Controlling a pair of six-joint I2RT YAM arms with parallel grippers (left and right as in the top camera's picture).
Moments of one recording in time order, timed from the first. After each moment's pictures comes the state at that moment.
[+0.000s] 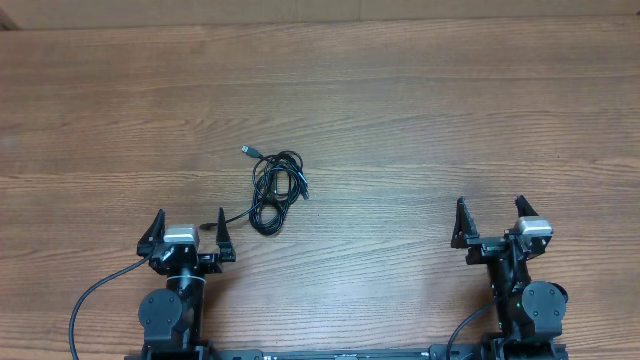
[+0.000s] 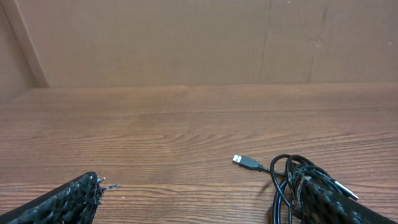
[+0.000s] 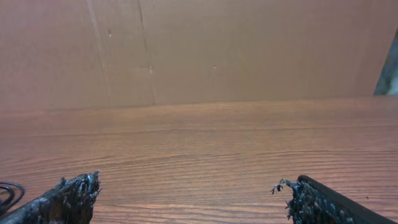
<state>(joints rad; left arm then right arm) 0.01 0.02 0.01 -0.08 -0.02 0.01 0.02 0.01 0.02 -0.03 -0.03 0.07</state>
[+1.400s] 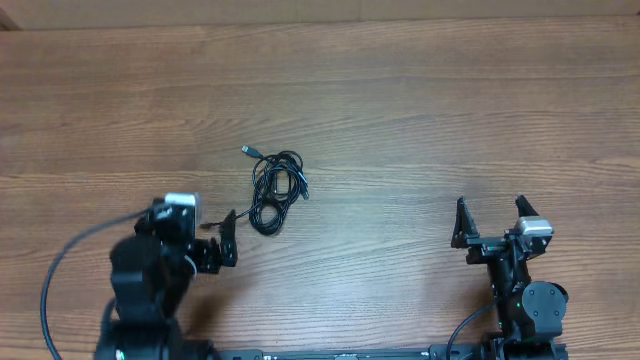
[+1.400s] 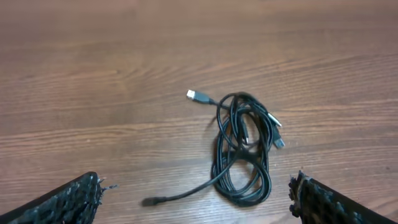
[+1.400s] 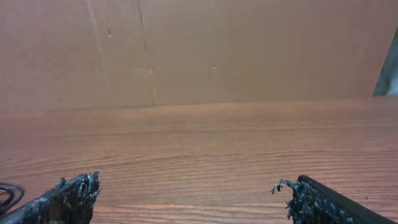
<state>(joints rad) 0.01 0.56 0.62 -0.64 0.15 0.01 0.02 0.01 0.02 -0.03 -0.03 0.07</state>
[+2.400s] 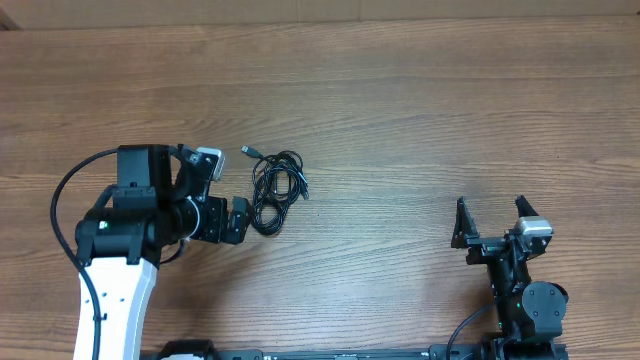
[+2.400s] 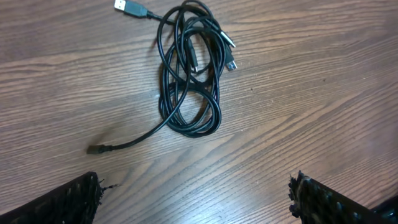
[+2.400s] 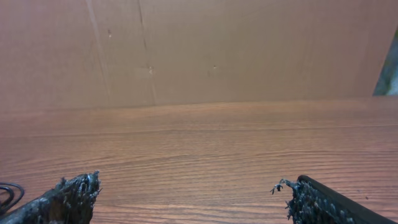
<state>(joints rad) 0.01 1.12 1.05 -1.07 0.35 0.13 0.02 0.01 0.02 -0.03 -0.03 0.07</state>
